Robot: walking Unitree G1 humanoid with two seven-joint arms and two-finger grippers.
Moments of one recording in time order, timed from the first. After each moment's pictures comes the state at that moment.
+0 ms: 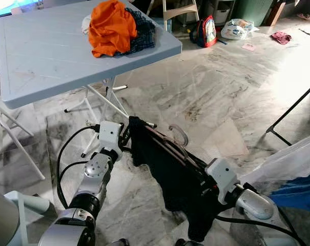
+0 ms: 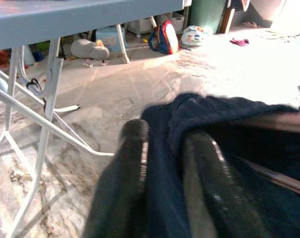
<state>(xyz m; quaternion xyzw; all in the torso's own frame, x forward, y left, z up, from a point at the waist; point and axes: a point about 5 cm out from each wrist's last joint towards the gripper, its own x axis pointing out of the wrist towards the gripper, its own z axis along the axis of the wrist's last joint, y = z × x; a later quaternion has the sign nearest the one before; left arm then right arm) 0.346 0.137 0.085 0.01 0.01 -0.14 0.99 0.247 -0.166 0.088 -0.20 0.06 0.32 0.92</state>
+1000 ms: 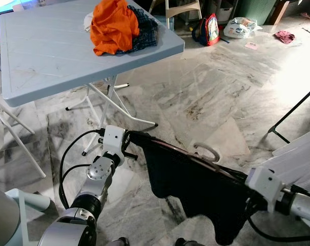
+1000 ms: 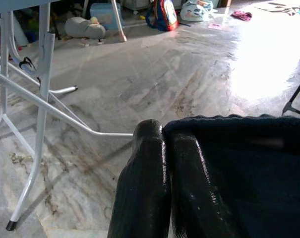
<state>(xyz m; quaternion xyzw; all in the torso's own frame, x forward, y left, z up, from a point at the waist) 0.343 0.133 0.072 0.03 0.05 -0.15 0.99 0.221 -0.244 0.114 -0.26 0.10 0.38 0.88</state>
